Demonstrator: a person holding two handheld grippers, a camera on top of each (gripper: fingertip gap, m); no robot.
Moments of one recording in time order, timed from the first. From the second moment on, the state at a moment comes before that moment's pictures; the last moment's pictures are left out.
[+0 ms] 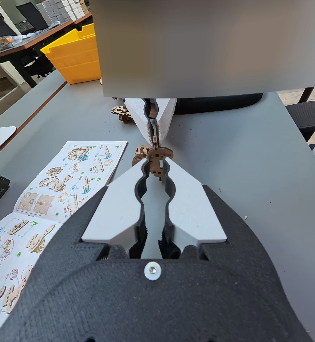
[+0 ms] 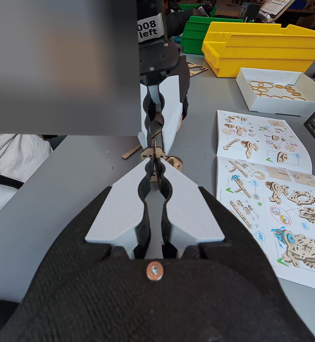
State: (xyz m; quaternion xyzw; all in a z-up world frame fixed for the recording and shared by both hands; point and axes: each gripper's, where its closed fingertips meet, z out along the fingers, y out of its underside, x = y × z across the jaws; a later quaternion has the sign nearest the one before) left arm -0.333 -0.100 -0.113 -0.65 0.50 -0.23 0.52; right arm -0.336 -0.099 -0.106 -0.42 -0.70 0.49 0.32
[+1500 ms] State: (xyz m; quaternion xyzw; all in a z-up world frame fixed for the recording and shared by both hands) left arm -0.353 -0.089 -0.119 -0.66 0.50 -0.09 0.55; right arm -0.332 -0.087 -0.129 -0.48 -0.74 0.33 0.33
